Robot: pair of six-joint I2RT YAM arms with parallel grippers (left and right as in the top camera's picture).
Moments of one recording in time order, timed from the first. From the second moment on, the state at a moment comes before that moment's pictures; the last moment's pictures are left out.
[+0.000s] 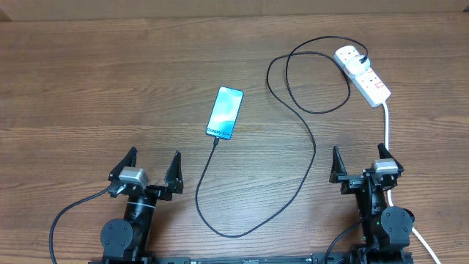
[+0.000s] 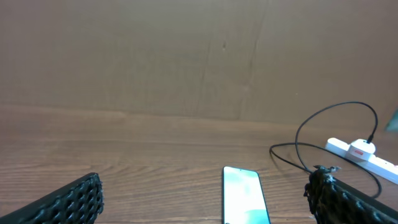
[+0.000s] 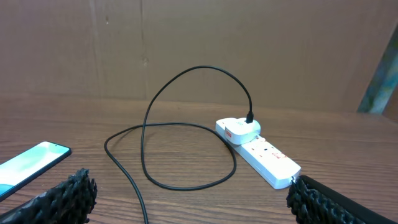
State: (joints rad) left arm -0.11 0.02 0.01 0.06 0.07 -0.19; right arm 0.00 0.01 0.02 -0.03 -0.04 -0.05
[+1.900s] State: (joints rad) left arm -0.04 0.01 0.01 -0.07 -0.11 -0.03; right arm 0.00 0.01 0.02 -0.04 -0.04 -0.05
